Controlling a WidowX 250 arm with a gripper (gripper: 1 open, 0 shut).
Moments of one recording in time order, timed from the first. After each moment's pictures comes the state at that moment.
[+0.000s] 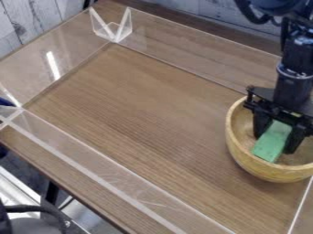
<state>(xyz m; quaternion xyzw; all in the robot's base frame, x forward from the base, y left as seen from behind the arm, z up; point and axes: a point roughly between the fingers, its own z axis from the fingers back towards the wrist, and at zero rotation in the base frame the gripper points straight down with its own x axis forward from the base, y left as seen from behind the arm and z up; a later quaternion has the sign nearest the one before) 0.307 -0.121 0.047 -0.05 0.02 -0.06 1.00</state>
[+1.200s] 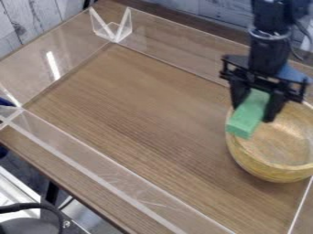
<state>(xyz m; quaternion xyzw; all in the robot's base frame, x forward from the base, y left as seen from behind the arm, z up) 0.305 -0.071 0.089 -0.06 -0.01 -0.01 1.00</state>
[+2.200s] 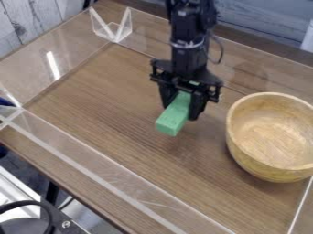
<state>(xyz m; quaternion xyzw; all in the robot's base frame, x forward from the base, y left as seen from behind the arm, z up) 0.282 0.014 0.047 -0.02 0.01 0.03 1.00</state>
